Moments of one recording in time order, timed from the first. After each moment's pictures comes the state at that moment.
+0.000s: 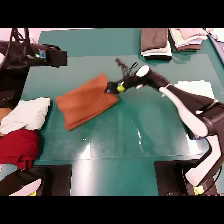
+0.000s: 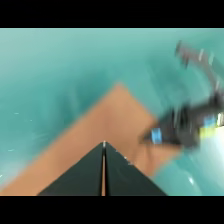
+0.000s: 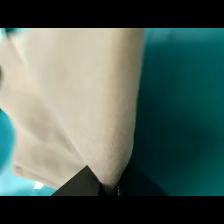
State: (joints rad) left arm -0.39 -1.10 1.46 1.42 -0.96 -1.61; right arm 0.36 -1.80 1.54 -0.65 0.93 1.25
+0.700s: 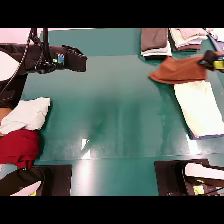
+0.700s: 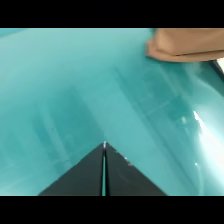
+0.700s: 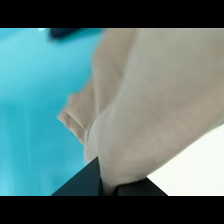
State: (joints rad) left arm -0.53 -1.10 1.46 1.41 -0.88 -1.62; right arm -0.48 -1.36 1.44 -1.00 1.06 1.39
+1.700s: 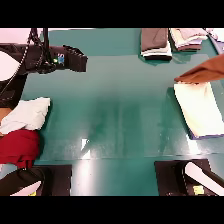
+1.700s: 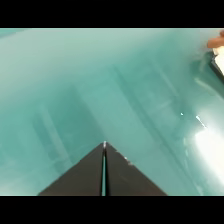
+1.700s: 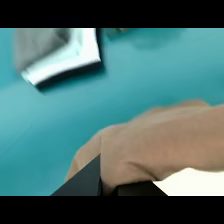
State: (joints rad) left arm -0.53 -1.10 1.46 1.41 -0.88 -1.62; right arm -0.56 -1.05 1.39 -1.14 1.09 1.46
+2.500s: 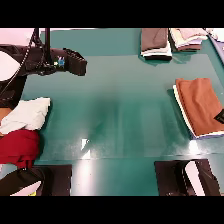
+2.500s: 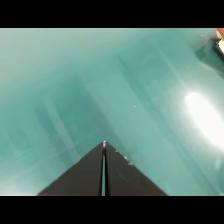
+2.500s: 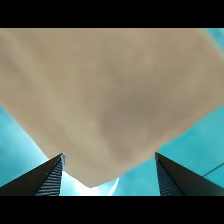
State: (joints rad) left arm -0.53 -1.10 1.46 1.41 -0.93 -1.58; right arm -0.78 -0.70 0.80 -1.46 1.30 1.55
